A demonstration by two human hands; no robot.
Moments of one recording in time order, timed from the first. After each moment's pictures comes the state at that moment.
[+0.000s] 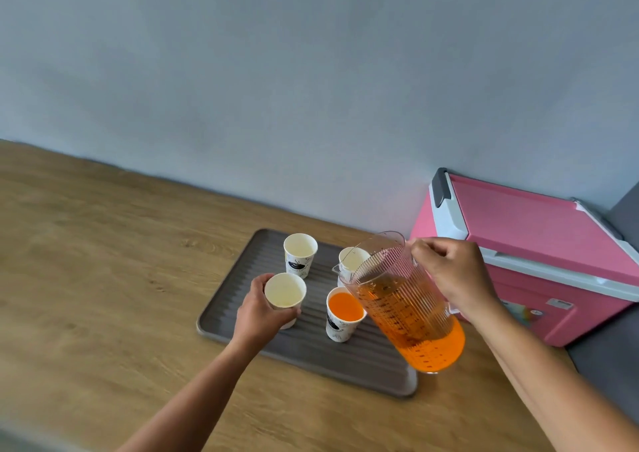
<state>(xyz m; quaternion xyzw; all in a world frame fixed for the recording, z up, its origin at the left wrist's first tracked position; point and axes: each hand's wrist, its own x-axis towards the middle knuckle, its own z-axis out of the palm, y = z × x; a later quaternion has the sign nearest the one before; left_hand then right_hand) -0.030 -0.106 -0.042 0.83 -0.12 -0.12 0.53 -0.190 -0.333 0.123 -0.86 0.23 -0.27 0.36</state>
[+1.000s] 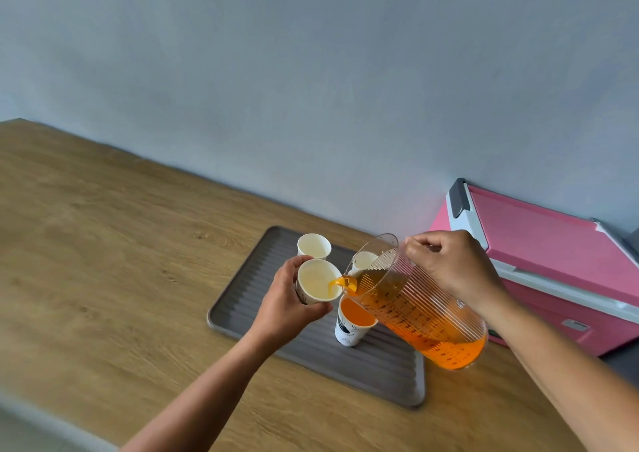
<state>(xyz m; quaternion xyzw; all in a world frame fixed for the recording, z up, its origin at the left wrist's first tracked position) -0.045 -0.106 -0.002 0.75 -0.24 -0.13 0.60 -0.163 -0.317 0.146 -0.93 0.19 -0.20 0.25</state>
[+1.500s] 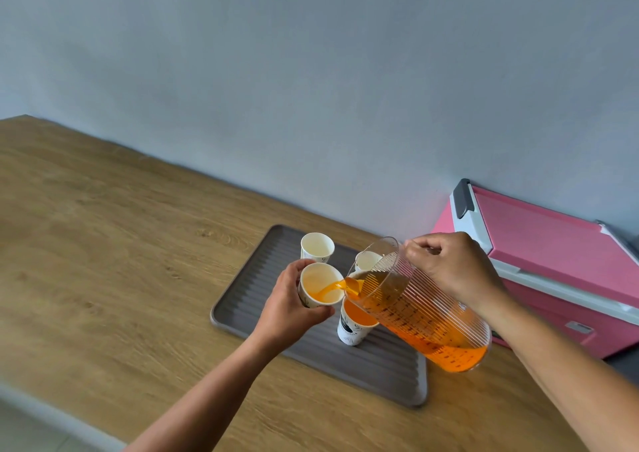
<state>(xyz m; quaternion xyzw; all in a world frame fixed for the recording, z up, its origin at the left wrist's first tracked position) -0.049 -0.103 -0.006 0.76 -0.24 -0.13 0.60 -0.161 -0.317 0.143 -0.94 0.18 -0.18 0.23</state>
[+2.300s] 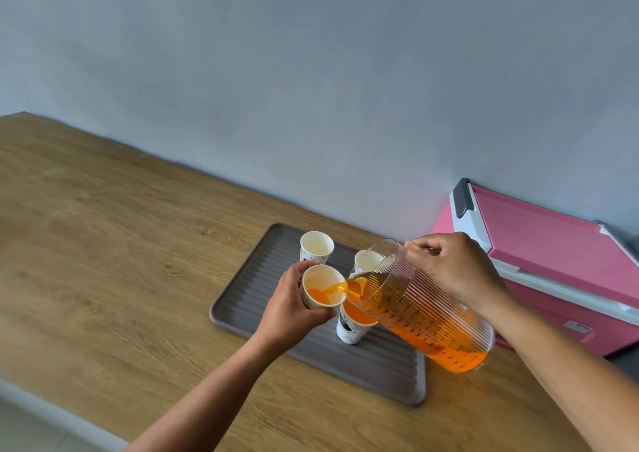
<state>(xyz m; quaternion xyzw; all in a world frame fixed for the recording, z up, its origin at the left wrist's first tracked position) -0.053 -0.105 -0.007 0.76 -0.24 -0.13 0.59 -0.164 -0.313 0.147 -0.94 0.19 -0.16 0.22</state>
